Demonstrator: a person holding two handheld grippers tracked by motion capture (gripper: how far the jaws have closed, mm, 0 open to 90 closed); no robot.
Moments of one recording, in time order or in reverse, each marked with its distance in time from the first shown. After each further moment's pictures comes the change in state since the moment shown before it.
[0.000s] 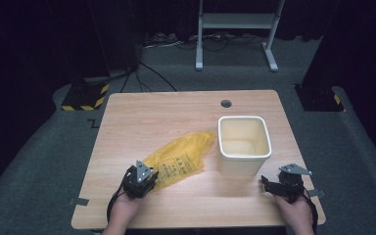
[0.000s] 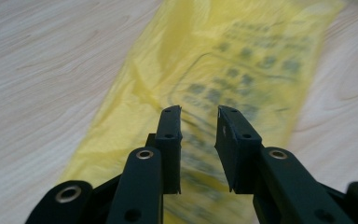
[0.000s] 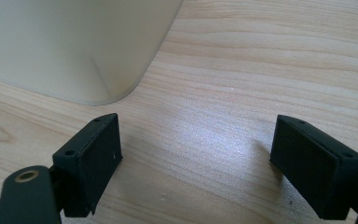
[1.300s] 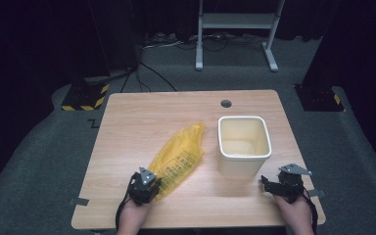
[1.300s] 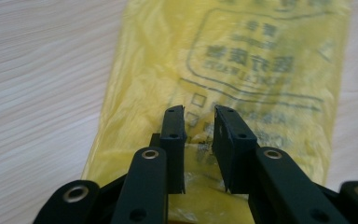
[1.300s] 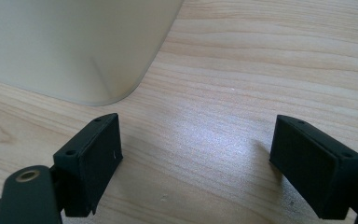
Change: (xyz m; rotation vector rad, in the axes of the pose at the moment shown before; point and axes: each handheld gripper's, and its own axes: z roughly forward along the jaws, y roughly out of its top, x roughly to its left) left arm -0.043 -0.009 0.009 0.054 0.000 -0.127; right arm 0.001 0.000 0.000 -0.001 0.000 0.002
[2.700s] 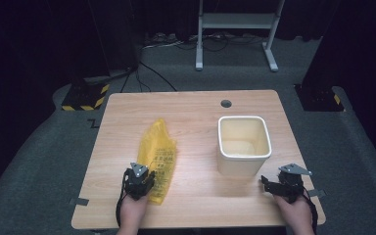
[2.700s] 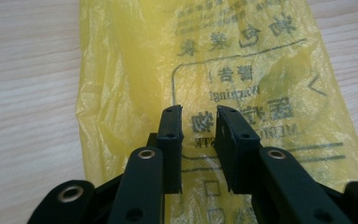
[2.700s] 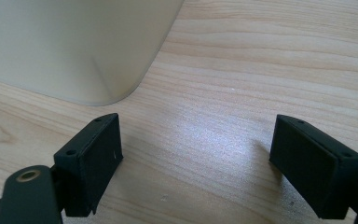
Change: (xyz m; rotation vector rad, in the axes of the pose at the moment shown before) left arm 0.037 -0.004 0.004 -0.033 0.130 -0.210; right arm 0.000 0.000 0.000 0.000 0.001 0.000
